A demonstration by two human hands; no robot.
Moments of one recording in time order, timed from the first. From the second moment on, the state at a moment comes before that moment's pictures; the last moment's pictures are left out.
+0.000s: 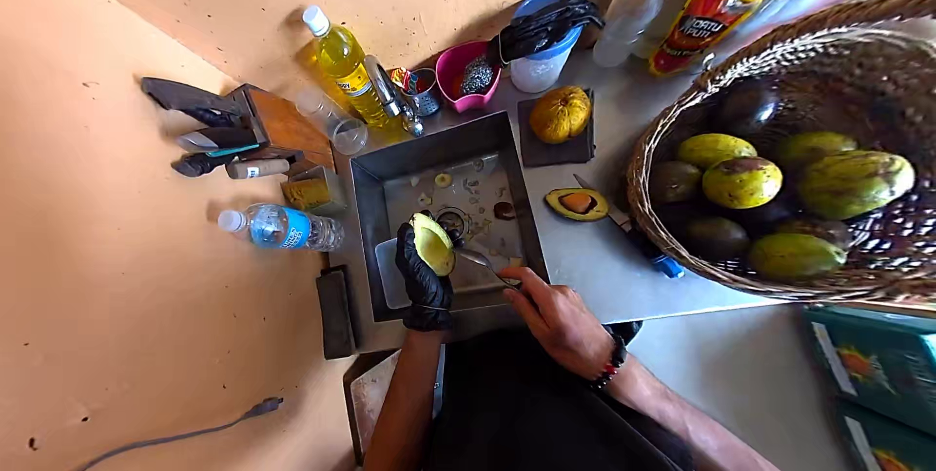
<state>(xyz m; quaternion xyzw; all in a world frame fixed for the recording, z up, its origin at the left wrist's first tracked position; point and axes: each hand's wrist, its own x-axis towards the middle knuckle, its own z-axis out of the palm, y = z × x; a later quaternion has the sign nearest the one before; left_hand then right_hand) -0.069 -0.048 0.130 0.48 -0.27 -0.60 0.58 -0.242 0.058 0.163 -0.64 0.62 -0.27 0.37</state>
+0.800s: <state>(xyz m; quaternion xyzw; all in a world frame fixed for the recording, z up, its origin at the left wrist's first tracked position) -0.073 -0.039 0.123 0.54 -0.35 -0.44 0.63 -0.213 0.041 0.165 -0.70 0.66 -0.24 0.13</state>
